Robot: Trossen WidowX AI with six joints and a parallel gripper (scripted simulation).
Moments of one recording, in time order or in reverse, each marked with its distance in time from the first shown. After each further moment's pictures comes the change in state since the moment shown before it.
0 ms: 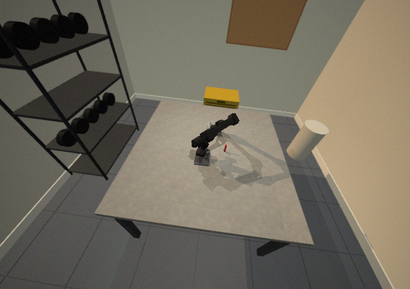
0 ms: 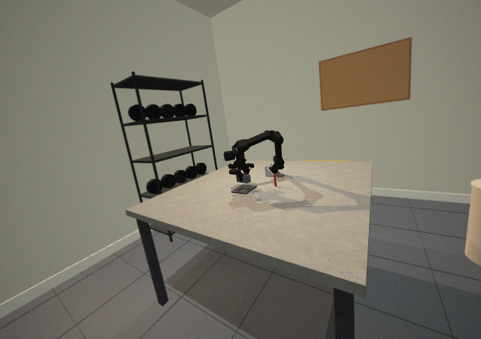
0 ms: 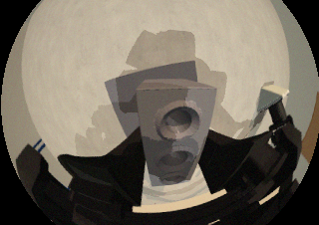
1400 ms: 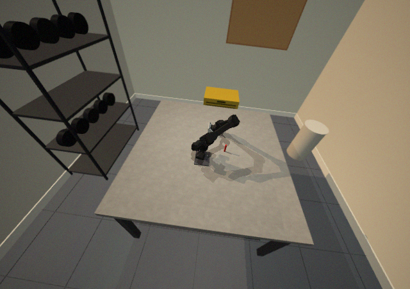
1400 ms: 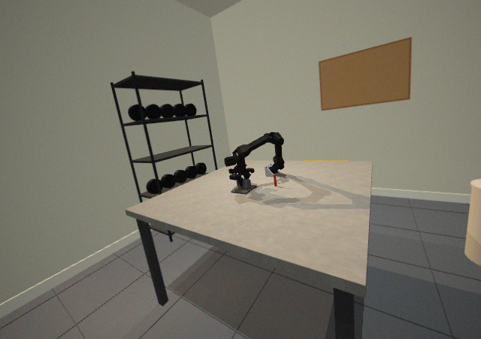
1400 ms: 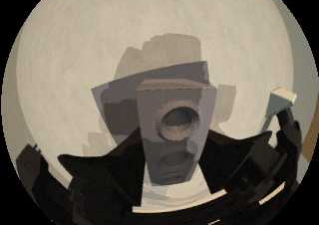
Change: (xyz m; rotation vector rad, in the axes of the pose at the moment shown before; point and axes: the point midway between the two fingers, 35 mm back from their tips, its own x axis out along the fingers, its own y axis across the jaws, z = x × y) arm 0.036 -0.001 0.003 0.001 -0.008 -0.003
